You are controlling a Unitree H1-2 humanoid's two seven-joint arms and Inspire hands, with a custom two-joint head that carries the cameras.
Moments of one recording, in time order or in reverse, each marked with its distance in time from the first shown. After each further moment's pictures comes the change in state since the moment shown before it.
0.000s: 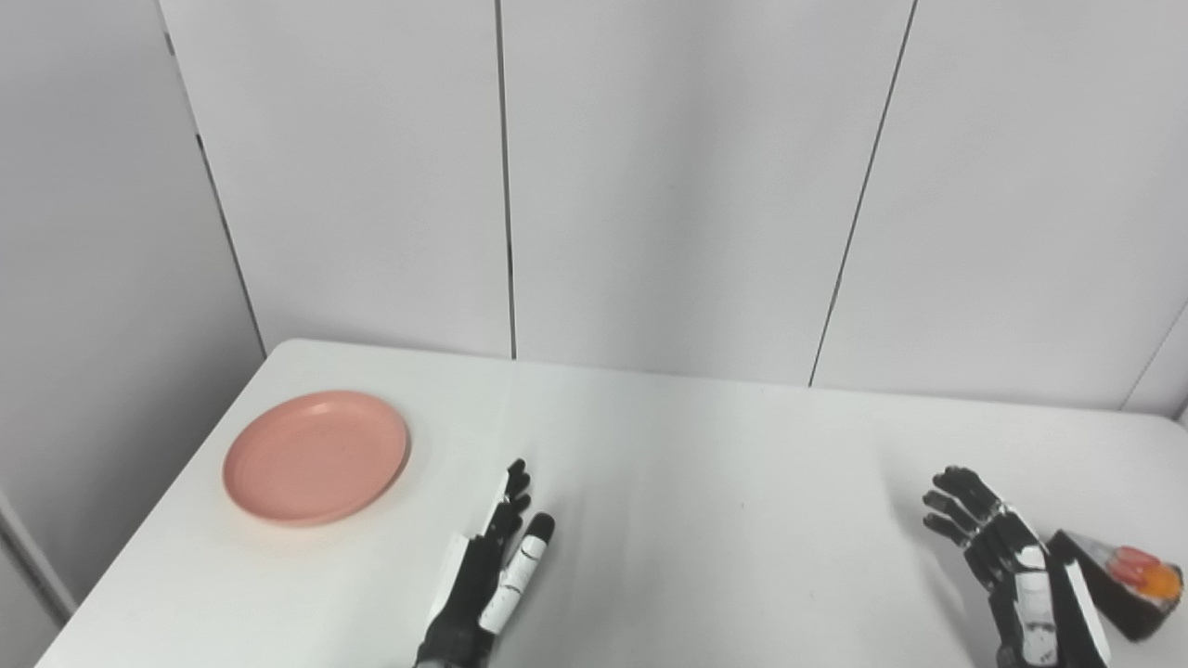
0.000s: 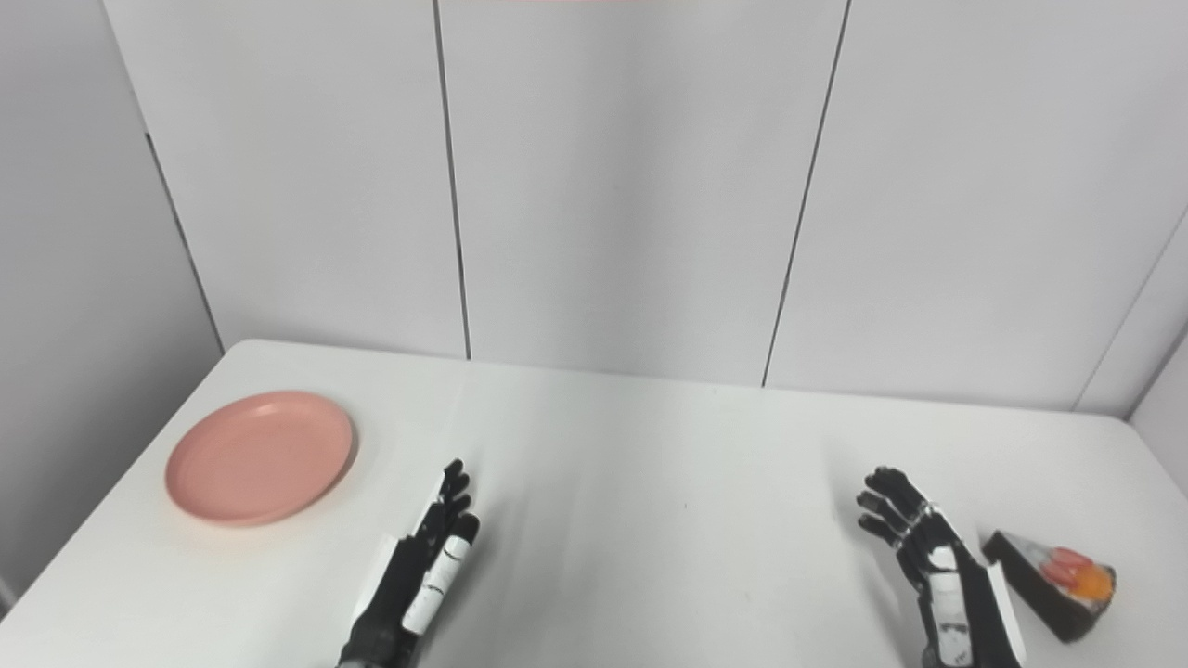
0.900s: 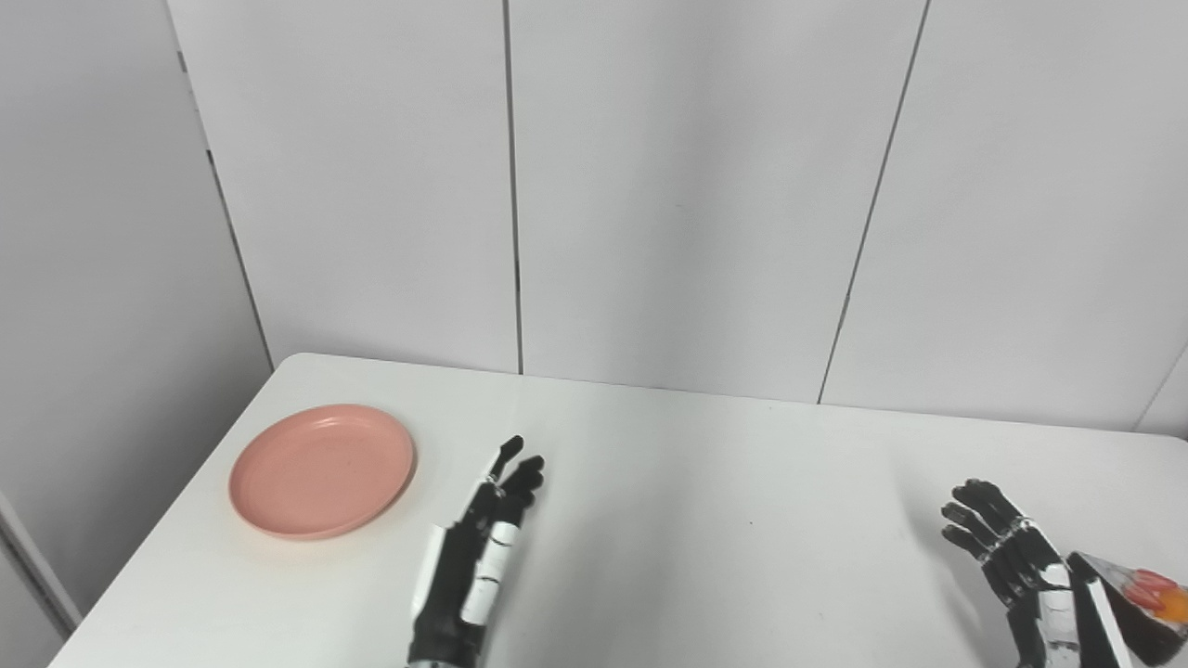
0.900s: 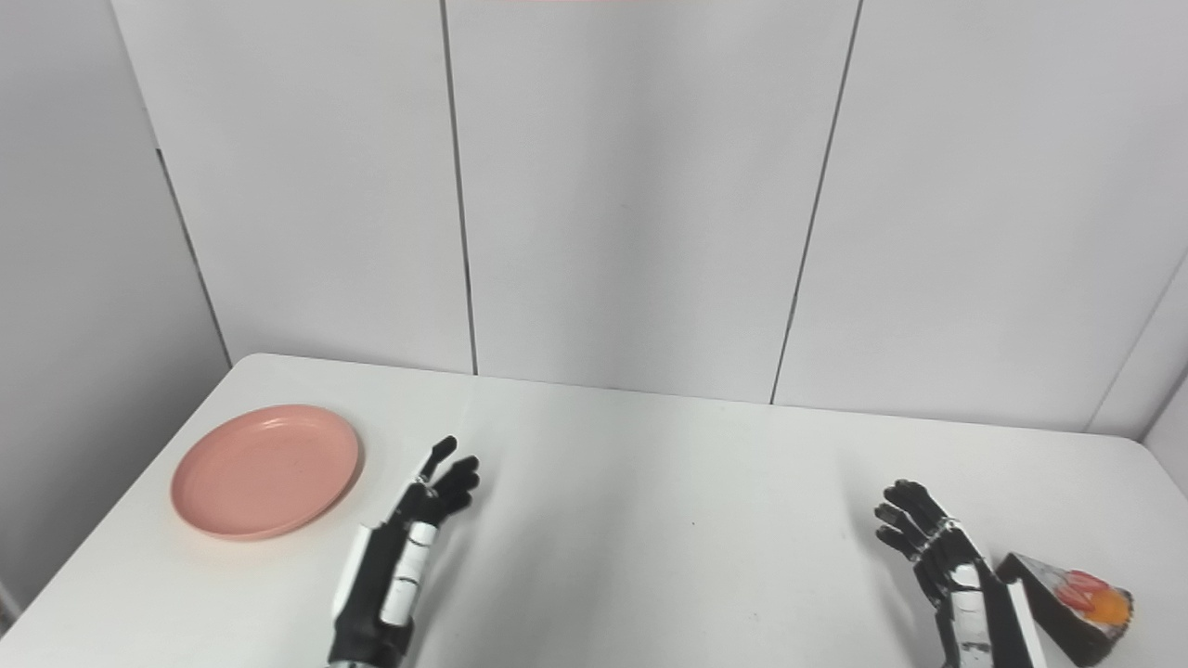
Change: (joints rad) left arm -0.042 -0.025 0.153 -0.029 -0.148 -0.245 0.039; right arm -0.010 0.002 -0.004 0.013 0.029 -0.017 0.023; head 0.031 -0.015
